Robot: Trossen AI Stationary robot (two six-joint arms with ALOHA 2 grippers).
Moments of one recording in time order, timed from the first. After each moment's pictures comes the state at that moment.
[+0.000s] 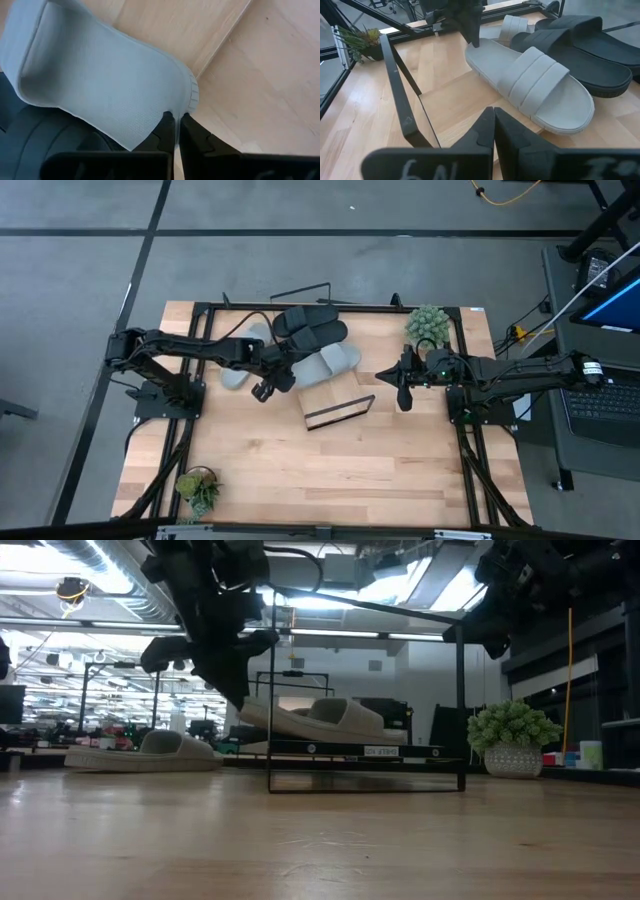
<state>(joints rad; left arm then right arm) 0.16 1.45 0.94 -0.55 -0.05 0.85 -0.05 0.82 0.45 -0.01 0.08 0.20</state>
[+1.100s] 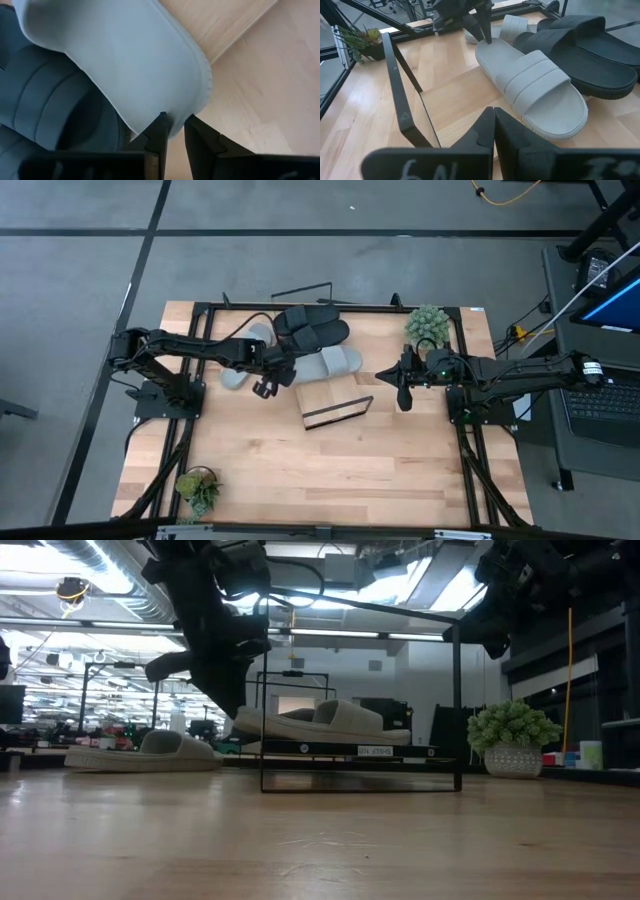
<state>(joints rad) 0.17 1.47 0.94 -0.58 -0.22 0.73 -0.05 0.82 0.45 -0.01 0.08 0.20</state>
